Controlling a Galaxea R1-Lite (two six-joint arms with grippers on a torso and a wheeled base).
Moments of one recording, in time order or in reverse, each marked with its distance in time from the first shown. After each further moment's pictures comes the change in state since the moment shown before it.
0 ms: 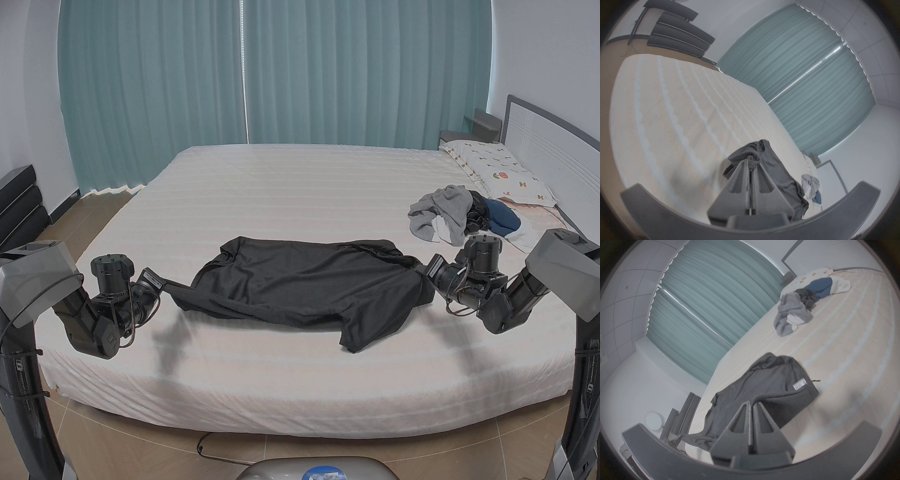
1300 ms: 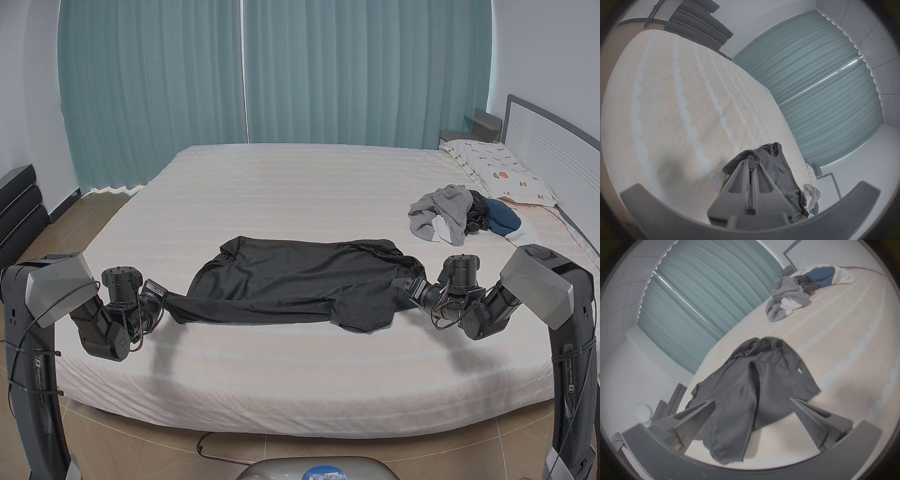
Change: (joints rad) left arm 0.021 0.147 -0.073 -0.001 -0.001 -0.109; right arm 0.003 0.149 -0.063 0.096 0.050 -0.082
